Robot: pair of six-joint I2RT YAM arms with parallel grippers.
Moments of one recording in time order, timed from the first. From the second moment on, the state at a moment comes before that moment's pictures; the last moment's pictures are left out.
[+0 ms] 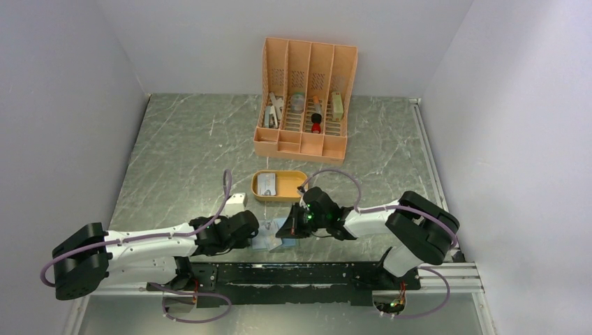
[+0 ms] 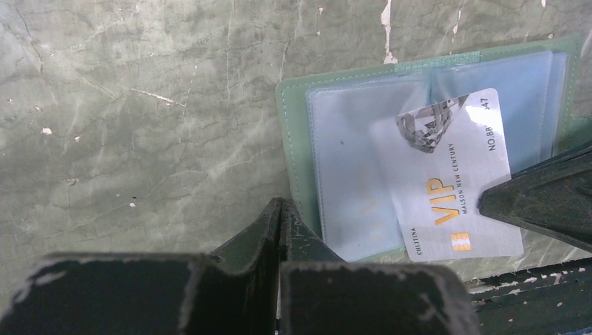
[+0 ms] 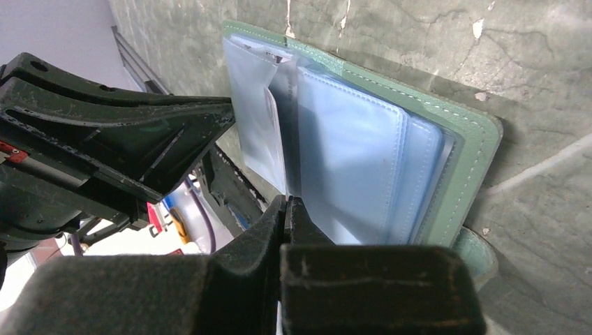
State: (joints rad) left arm -1.13 1.06 0.41 -0.42 -0.41 -1.04; right arm 0.93 1.54 0.45 0.41 -0.36 1.10
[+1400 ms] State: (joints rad) left arm -1.13 1.07 0.39 -0.35 -0.39 -1.04; right arm 0.94 1.50 0.39 0.43 -0.21 1.16
